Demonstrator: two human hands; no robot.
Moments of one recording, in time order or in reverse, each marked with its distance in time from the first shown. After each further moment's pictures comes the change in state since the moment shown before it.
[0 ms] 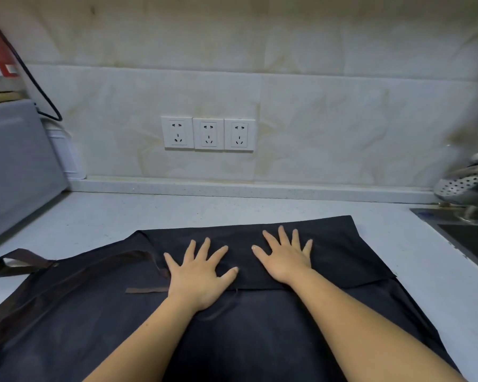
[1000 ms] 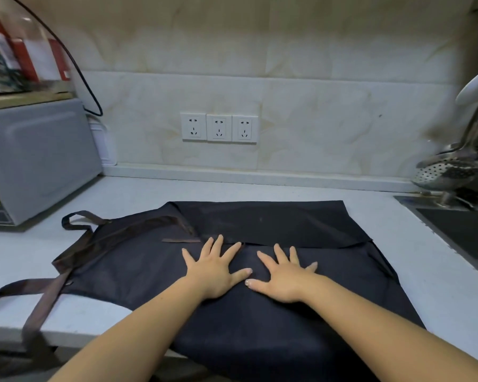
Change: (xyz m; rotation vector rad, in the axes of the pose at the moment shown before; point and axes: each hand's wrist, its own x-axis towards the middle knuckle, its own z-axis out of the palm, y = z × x) left_hand -0.105 0.024 -0.007 -0.012 -0.159 0.059; right_hand -0.159 0.007 0.002 -0.059 -0.252 -0.162
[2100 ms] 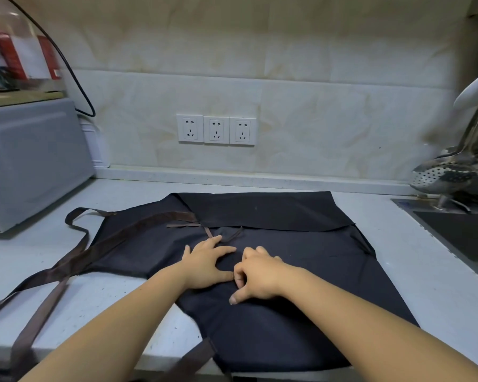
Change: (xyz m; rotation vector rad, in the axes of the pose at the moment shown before) left_hand 0.022 -0.032 -0.025 -0.143 -0.023 0.175; right_hand -0.001 -0.051 -0.031 -0.064 -0.014 -0.289
